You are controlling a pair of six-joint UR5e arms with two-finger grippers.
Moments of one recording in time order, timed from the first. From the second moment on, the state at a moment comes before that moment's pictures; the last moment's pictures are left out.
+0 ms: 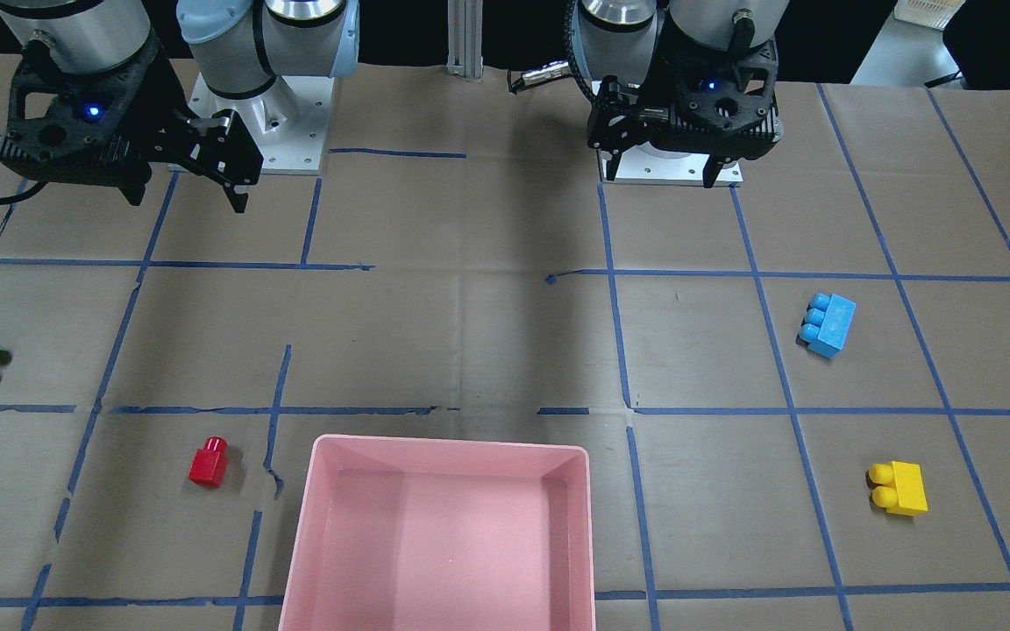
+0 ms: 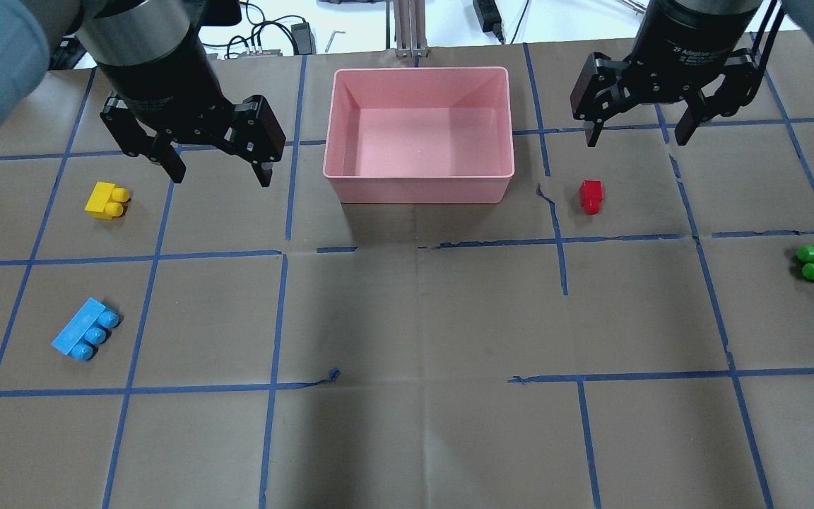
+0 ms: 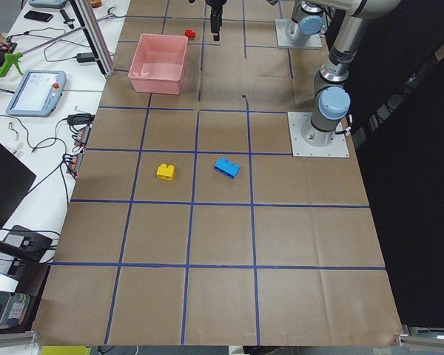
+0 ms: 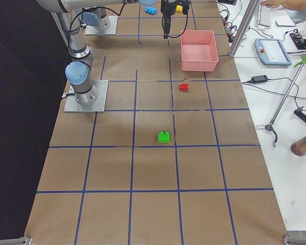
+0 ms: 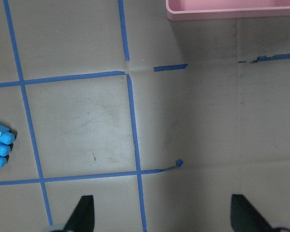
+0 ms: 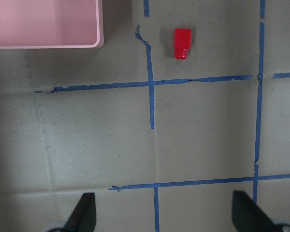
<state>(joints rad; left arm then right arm) -1.69 -1.59 -1.43 -1.76 1.59 -0.03 1.58 -1.53 1.43 -1.43 -1.59 0.07</state>
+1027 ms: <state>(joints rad) -1.67 -1.55 -1.44 -1.80 1.60 0.06 1.58 -1.53 1.43 -1.43 -1.59 0.07</state>
